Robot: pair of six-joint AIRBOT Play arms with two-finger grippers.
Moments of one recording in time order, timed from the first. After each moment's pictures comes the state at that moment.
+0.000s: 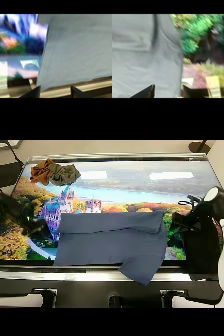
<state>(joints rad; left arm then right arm) 0.28 -1.51 1.29 -1.90 1.66 1.64 -0.25 -1.47 1.37 -1.36 1.56 1.61</state>
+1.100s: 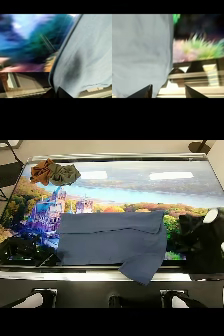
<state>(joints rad) 0.42 -1.26 0.57 -2.03 1.23 1.78 -0.27 -1.22 0.98 -1.36 1.51 1.55</state>
